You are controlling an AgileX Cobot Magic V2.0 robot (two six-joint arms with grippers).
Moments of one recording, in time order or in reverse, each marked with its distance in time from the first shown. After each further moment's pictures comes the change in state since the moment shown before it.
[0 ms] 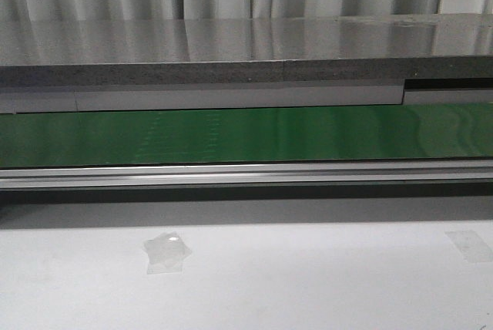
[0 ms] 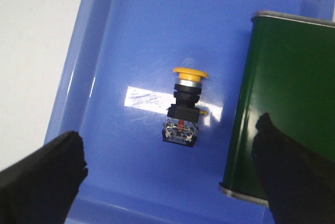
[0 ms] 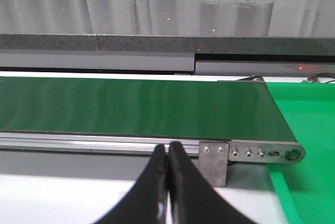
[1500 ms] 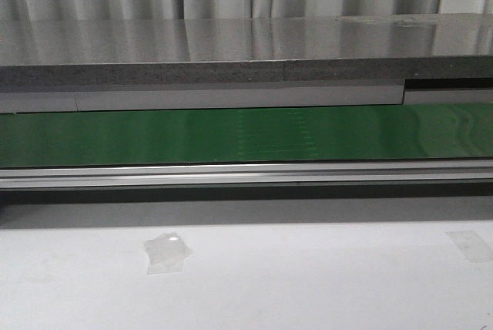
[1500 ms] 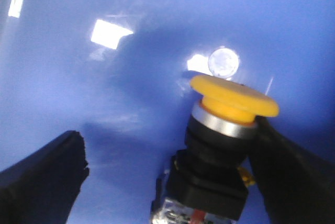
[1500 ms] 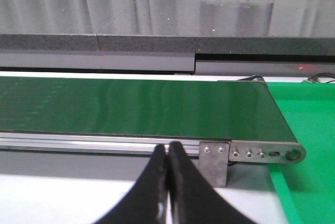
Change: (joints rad) left arm 0.054 0.431 -0.047 -0.119 -0.134 0.007; right arm 0.000 0.000 0.000 0.000 0.000 0.000
